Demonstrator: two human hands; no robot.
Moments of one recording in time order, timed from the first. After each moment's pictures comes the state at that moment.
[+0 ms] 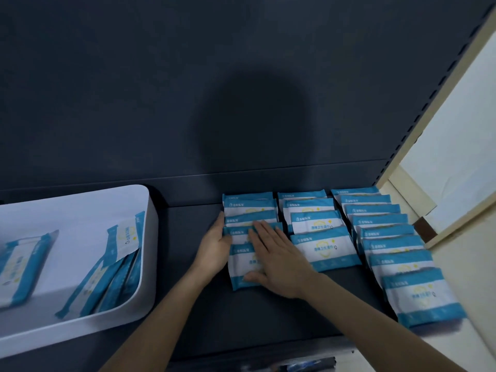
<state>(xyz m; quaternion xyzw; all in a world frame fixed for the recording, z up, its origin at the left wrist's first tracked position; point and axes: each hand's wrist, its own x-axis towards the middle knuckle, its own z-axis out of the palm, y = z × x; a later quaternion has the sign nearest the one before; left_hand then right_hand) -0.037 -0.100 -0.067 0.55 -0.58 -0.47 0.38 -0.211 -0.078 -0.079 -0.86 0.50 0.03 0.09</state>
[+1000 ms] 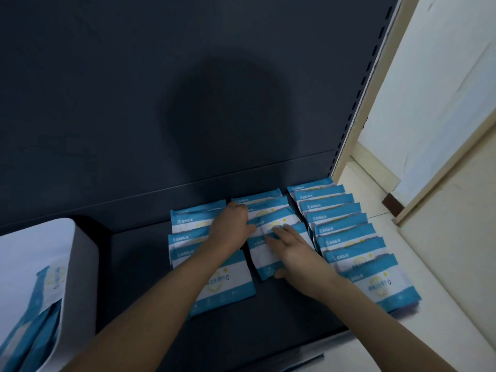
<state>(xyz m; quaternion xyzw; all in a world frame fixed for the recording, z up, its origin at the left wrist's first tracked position) -0.168 -0.167 -0.049 0.54 -0.82 -0.16 0.07 -0.318 -0.072 -0.063 -0.79 0.60 -0.01 0.14</state>
